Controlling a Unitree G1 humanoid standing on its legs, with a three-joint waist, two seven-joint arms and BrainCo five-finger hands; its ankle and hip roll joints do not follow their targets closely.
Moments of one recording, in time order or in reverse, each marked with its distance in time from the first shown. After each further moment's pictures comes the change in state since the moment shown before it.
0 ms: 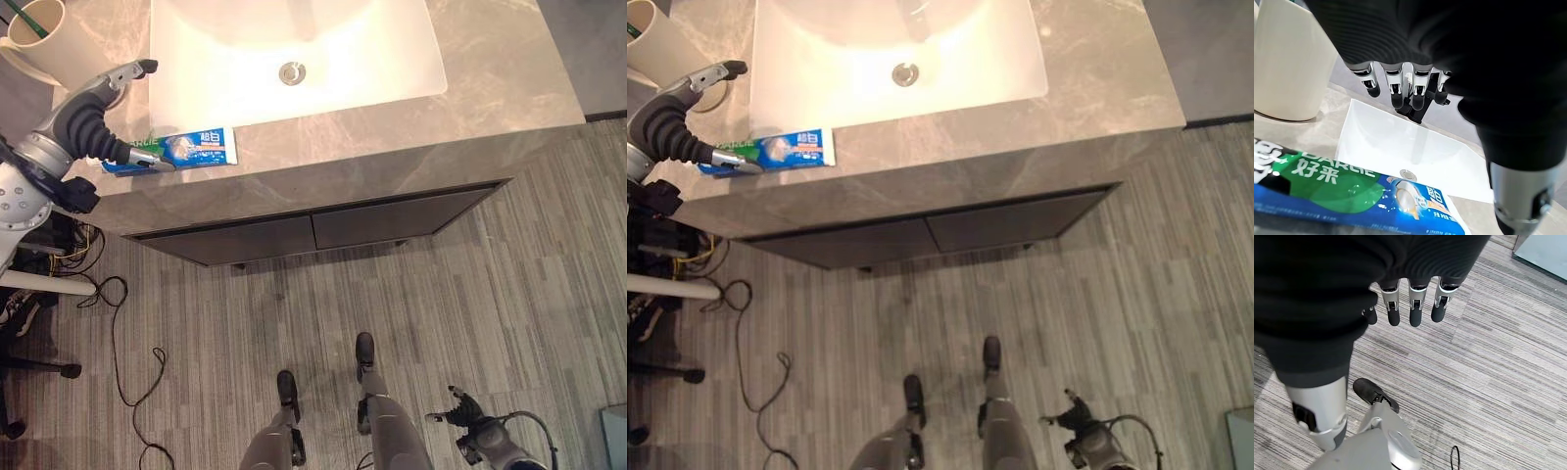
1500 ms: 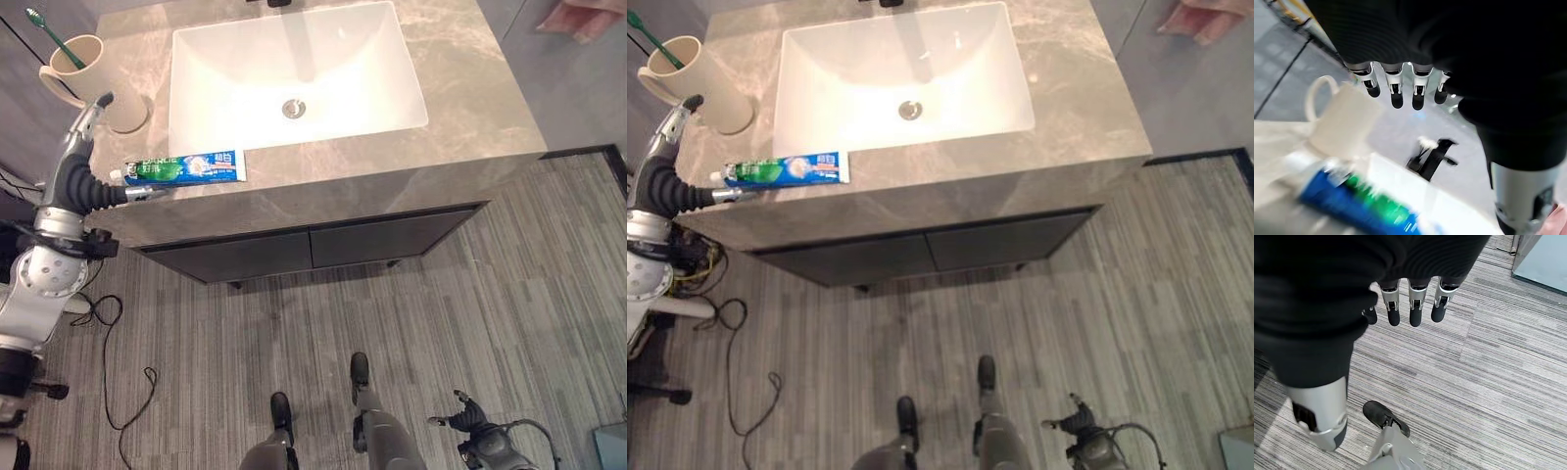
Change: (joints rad) left arm 0.435 -0.306 0.410 -0.053 0.256 -0.026 0.284; right arm 0.048 0.014 -0.034 -0.005 -0.001 -0.004 -0.056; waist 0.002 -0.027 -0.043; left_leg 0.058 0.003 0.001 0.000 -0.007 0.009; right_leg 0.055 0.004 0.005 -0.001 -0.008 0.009
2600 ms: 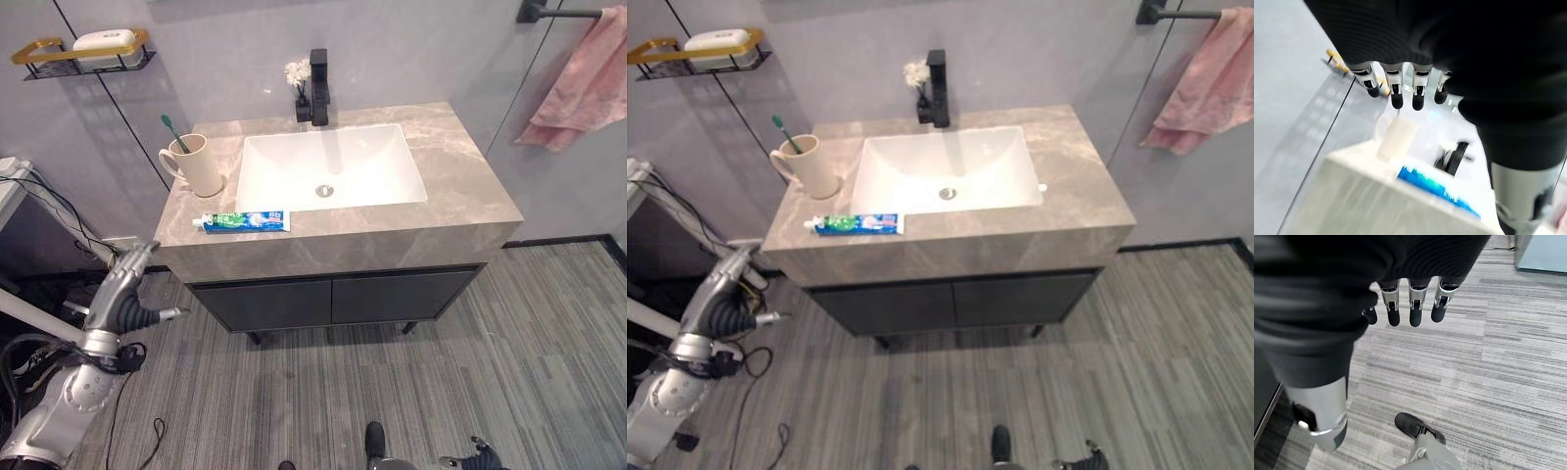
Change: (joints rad) left arm 0.429 -0.217 0.118 -0.110 0.280 -0.014 0.071; right arm 0.115 0.041 -0.062 0.057 0.039 -0.015 -0.018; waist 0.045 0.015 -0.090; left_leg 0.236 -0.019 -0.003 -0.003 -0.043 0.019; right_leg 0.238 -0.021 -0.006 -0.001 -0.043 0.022
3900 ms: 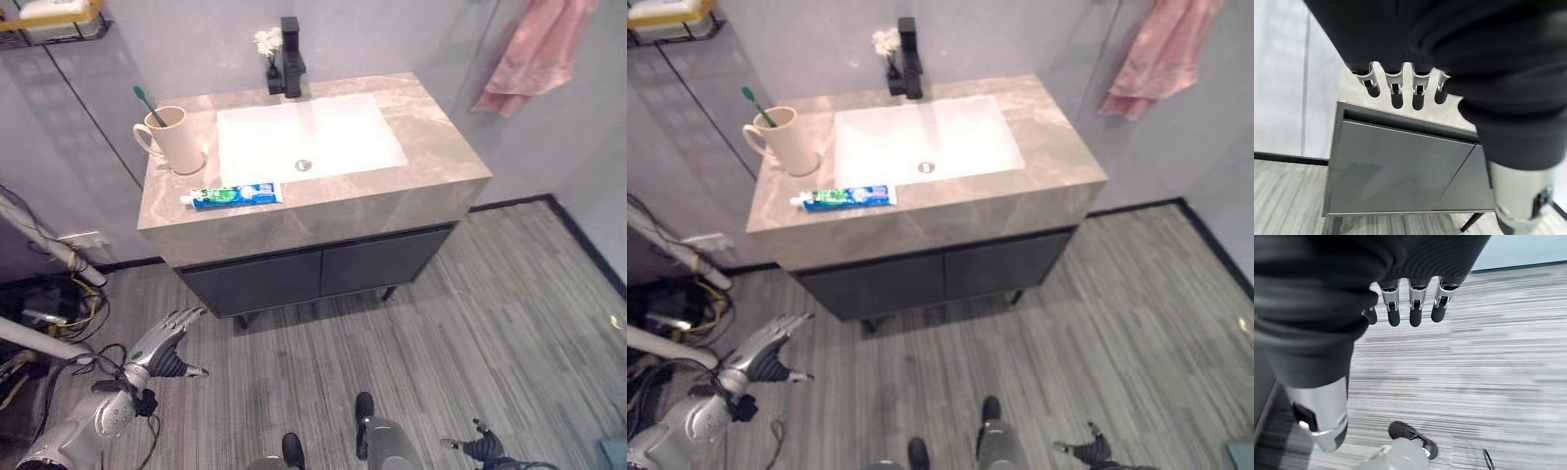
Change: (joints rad) left arm 0.008 0.037 -0.313 0.226 0.219 -0.005 -0.081; right arm 0.006 -0.005 -0.066 -0.040 0.053 -0.043 -0.005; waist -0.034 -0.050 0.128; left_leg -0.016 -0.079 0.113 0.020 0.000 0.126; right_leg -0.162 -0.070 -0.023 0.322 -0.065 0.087
